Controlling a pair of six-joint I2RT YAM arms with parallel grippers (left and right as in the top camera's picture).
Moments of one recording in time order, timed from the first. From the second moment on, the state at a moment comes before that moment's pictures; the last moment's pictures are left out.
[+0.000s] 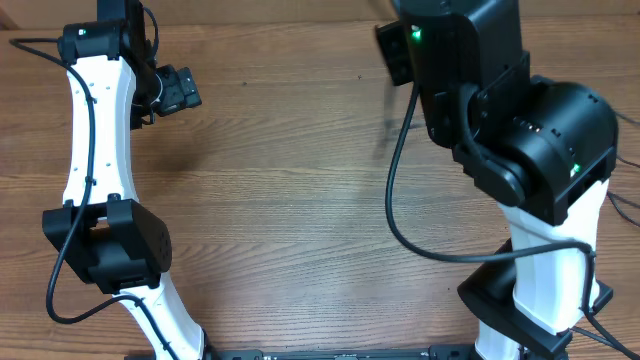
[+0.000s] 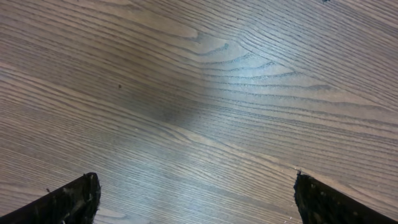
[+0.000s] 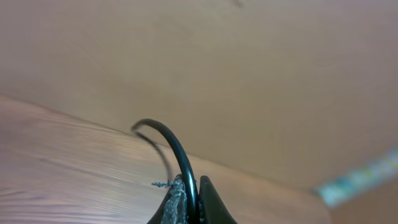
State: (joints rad) left arm 0.12 2.05 2.09 -1.40 -0.01 -0.28; right arm 0.70 1.97 3.01 -1.48 0.68 -0.07
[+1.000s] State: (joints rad) left arm 0.12 2.05 2.09 -1.40 -0.01 -0.28; right arm -0.62 2.08 2.86 -1.56 0.06 -0.01
